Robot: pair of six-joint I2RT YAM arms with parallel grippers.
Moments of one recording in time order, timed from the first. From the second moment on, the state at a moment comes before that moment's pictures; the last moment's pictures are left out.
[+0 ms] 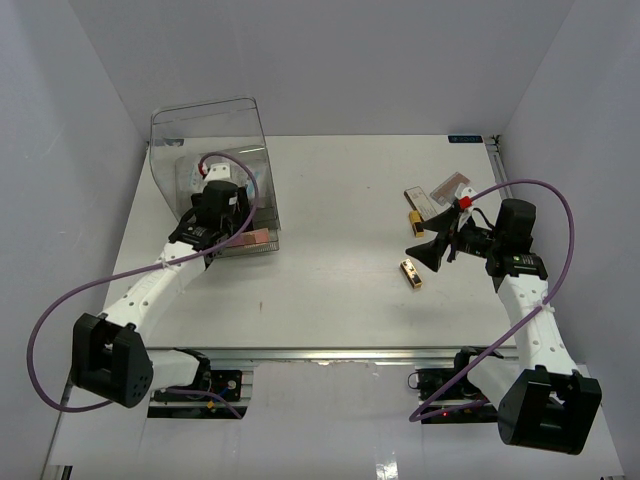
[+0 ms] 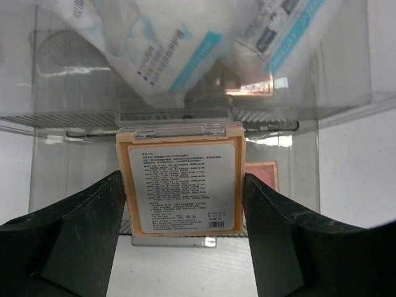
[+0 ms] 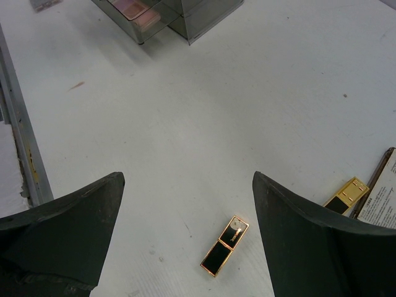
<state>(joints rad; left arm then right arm) -0.35 1.26 0.97 -0.35 -0.41 -0.30 -0.10 0.99 0.74 -0.26 -1.14 -0.40</state>
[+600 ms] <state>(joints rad) -0.27 1.29 0.95 -0.29 -0.43 -0.28 -0.10 0.99 0.74 -0.26 -1.17 -0.40</state>
